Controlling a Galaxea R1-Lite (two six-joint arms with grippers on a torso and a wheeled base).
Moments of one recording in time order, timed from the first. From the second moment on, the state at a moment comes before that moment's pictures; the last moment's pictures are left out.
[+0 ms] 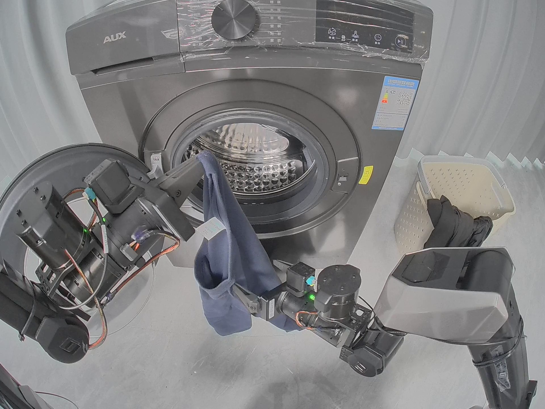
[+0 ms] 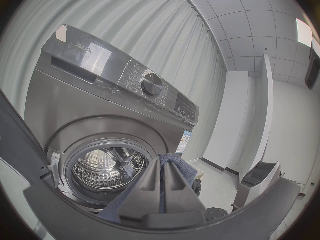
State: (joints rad) left arm -0.52 1.68 -0.49 -1.55 -0.16 -0.22; right arm 0.79 2.46 -0.92 -1.47 -0.04 0.12
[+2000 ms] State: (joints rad) left arm -0.53 1.65 -0.48 -1.55 -0.16 -0.23; right arm 0.79 2.59 -1.15 -1.47 -0.06 0.13
